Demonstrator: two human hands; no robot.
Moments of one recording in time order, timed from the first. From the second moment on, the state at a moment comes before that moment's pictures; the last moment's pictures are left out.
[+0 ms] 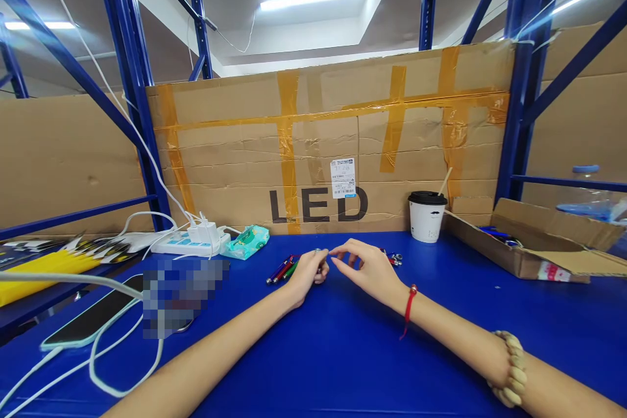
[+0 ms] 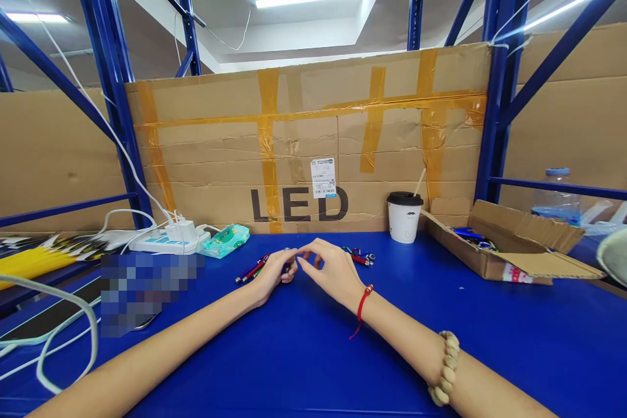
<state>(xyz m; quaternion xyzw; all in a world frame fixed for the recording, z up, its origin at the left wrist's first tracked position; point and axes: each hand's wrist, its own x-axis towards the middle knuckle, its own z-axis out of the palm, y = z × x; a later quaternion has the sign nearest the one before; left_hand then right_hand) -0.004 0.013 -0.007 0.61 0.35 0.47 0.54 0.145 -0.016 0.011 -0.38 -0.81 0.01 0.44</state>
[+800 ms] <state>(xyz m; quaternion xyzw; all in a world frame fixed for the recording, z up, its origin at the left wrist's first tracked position) 0.000 0.003 0.004 0.48 0.24 0.40 0.75 0.142 -0.009 0.002 -0.48 -0.79 0.15 0.35</state>
